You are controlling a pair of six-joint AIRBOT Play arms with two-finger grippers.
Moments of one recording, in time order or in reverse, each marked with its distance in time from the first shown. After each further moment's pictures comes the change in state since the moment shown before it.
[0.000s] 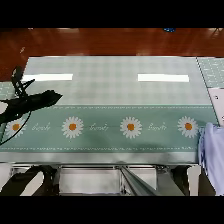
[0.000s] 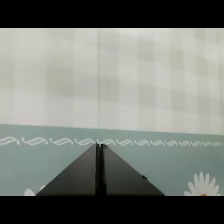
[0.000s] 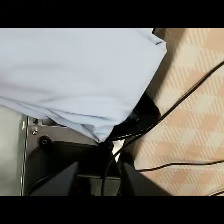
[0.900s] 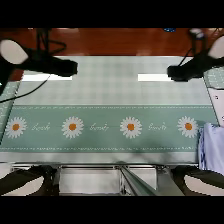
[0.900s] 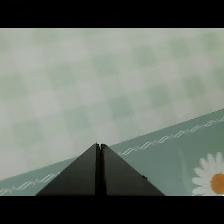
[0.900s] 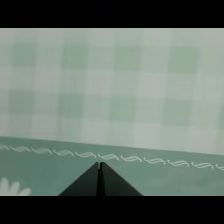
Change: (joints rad) left arm -0.360 -0.377 0.694 0.552 -0.304 -0.356; right arm 1.374 -0.642 0.468 0.233 -0.547 -0.001
